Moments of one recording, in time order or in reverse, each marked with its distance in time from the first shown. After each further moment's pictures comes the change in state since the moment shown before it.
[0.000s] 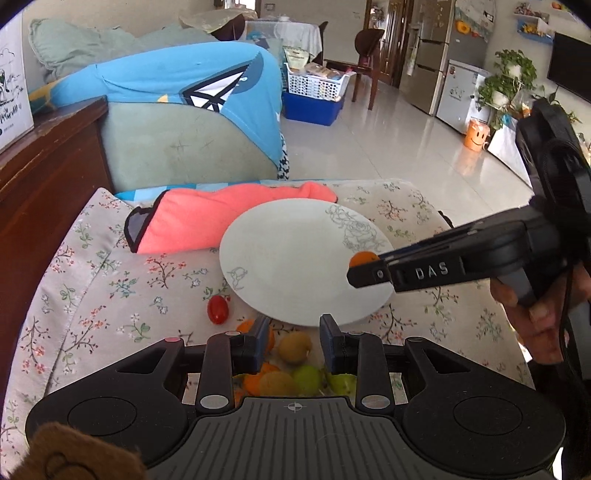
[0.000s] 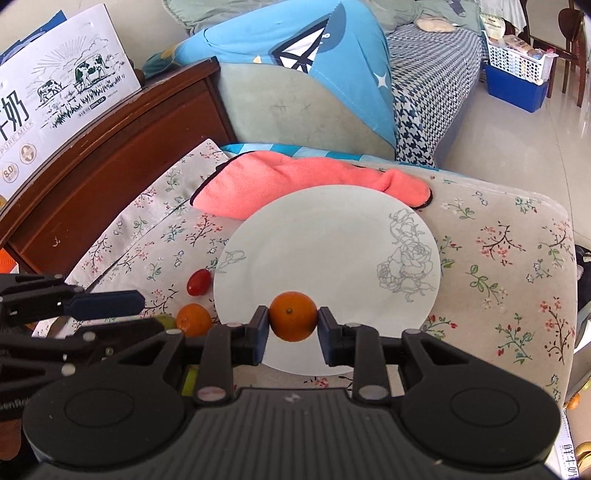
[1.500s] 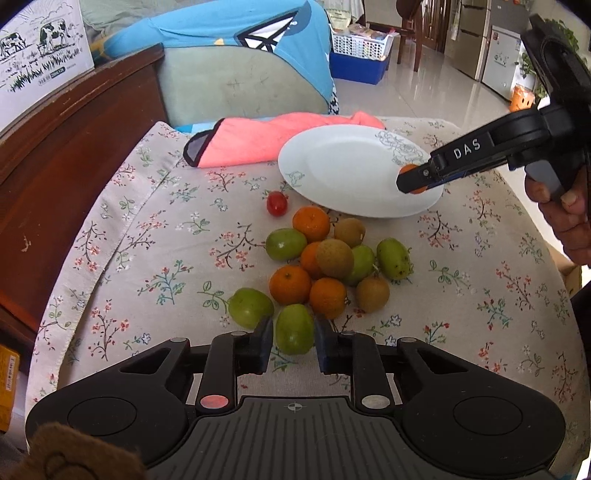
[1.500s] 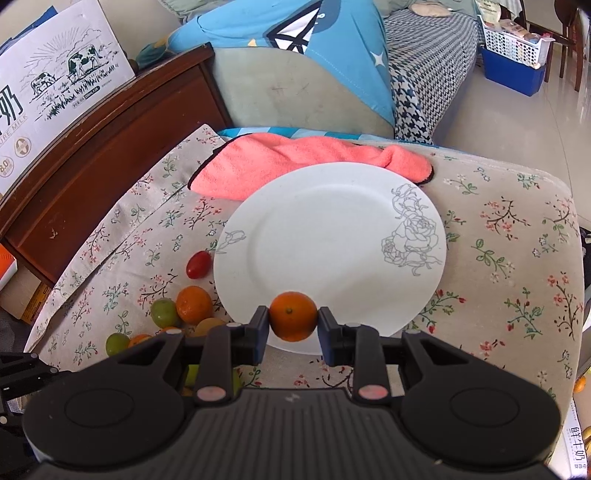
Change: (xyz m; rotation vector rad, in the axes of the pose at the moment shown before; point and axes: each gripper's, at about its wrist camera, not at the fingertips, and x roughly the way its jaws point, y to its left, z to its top) left arm -0.020 0.007 -0.059 -0.036 0.114 0.167; right arm 0.005 0.001 -0.008 0.035 0.030 0.003
